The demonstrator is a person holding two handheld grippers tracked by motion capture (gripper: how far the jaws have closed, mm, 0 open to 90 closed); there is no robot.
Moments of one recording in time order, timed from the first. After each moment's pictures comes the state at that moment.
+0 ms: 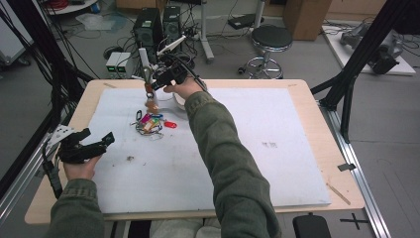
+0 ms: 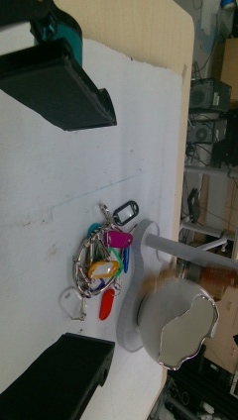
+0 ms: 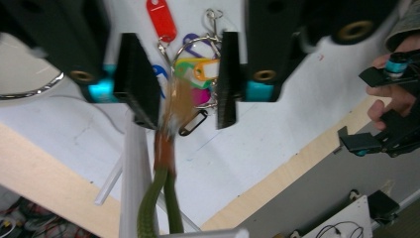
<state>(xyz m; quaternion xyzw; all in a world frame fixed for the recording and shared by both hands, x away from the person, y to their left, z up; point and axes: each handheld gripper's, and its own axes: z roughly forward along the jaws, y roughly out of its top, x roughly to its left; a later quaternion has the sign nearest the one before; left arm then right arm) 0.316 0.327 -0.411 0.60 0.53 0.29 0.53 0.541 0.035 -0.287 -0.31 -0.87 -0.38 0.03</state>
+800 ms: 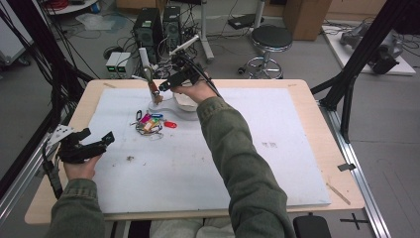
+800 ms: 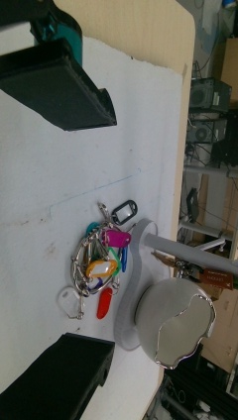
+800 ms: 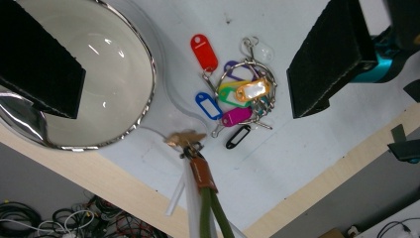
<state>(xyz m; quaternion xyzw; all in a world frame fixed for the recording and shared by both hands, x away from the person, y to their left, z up) 0.317 0.327 -0.411 0.59 0.53 0.28 0.54 0.513 -0.002 -0.271 -0.35 -0.86 -0.37 -0.06</state>
